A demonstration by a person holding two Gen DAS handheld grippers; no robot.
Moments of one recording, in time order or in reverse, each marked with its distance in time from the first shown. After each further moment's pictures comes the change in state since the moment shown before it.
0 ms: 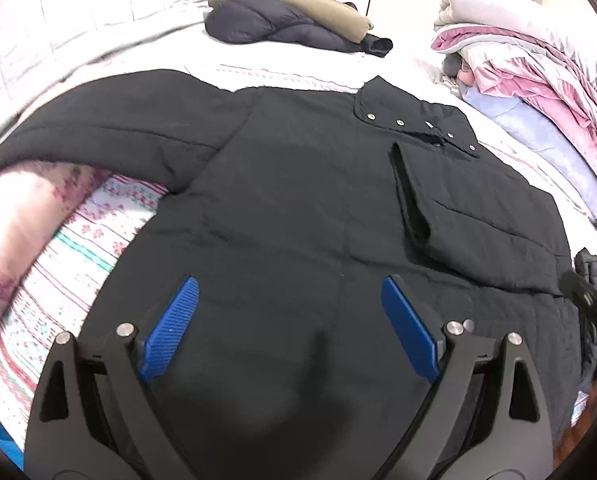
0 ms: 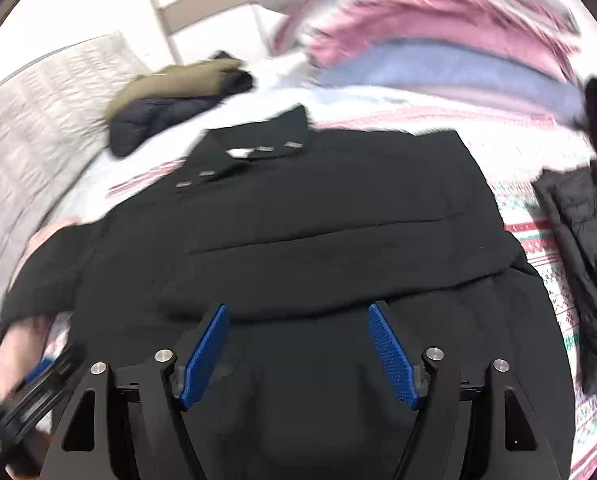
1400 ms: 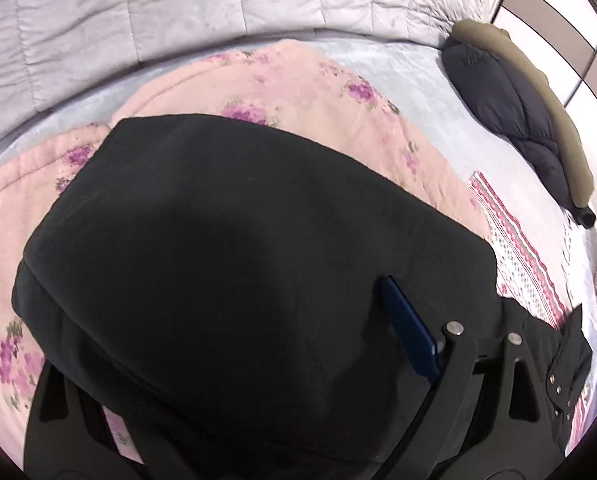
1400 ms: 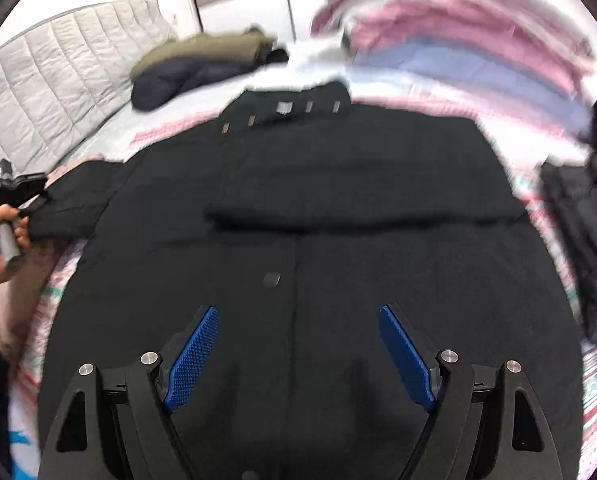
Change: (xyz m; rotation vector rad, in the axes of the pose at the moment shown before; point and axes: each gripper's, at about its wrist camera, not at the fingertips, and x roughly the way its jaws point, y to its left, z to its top) left arm 0.104 0.250 0.171 -0.565 0.035 0.369; right arm -0.011 0.027 -0.062 -0.065 0.106 0.001
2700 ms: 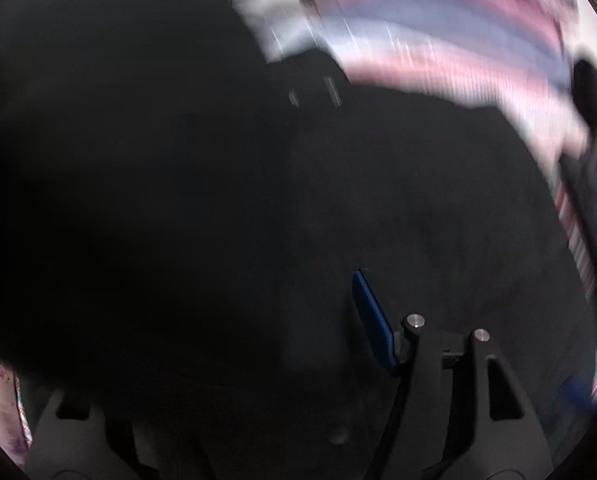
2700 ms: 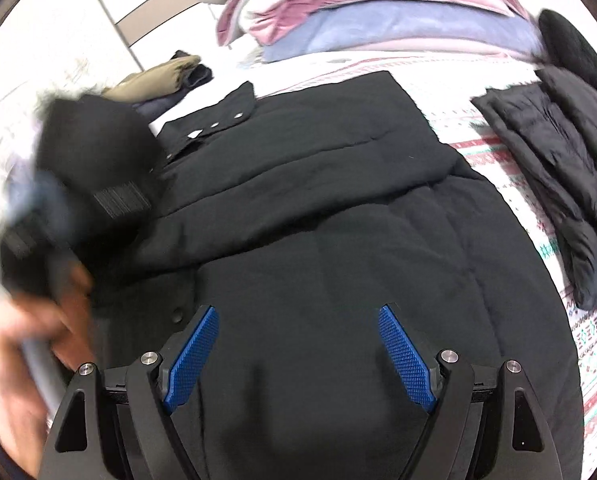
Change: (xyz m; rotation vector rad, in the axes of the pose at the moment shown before) left arm -0.134 -0.278 -0.341 1.118 0.040 -0.381; right arm -0.005 -0.111 0.009 0.267 -0.037 0.002
